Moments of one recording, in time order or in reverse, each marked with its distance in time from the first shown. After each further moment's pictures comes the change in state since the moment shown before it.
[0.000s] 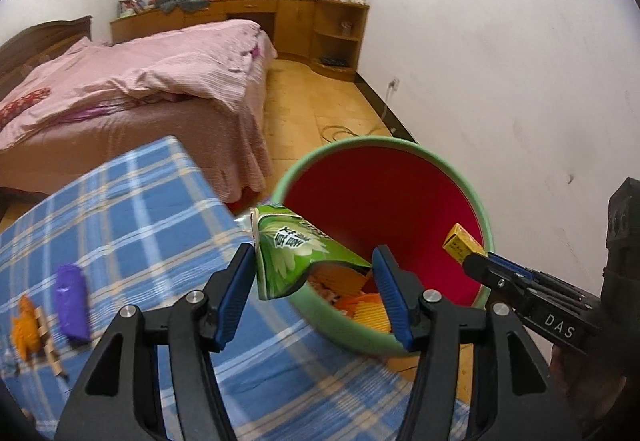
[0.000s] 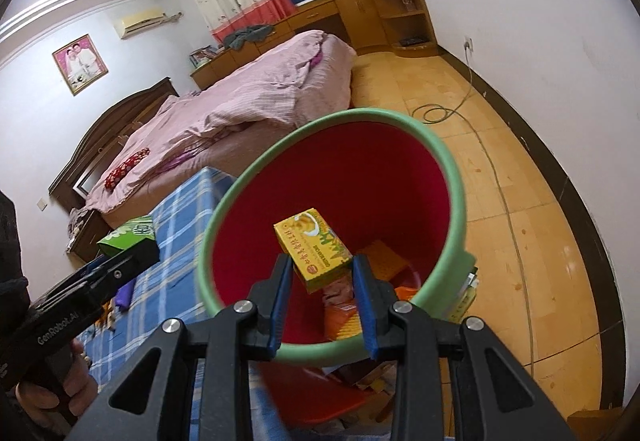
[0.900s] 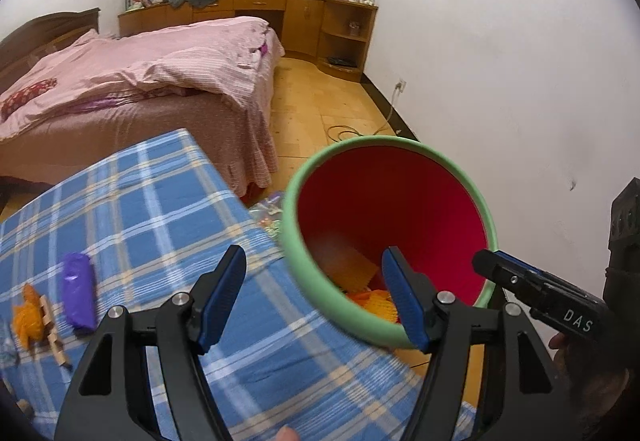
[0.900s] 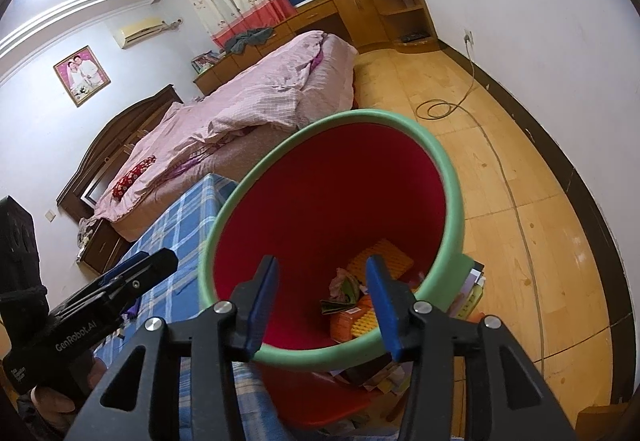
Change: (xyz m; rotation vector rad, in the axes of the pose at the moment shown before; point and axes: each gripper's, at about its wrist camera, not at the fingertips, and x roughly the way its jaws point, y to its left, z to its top) left arm -0.016 0.017 -0.008 -0.045 -0.012 0.027; right arm -0.006 -0.002 0.001 0.019 -0.001 0.051
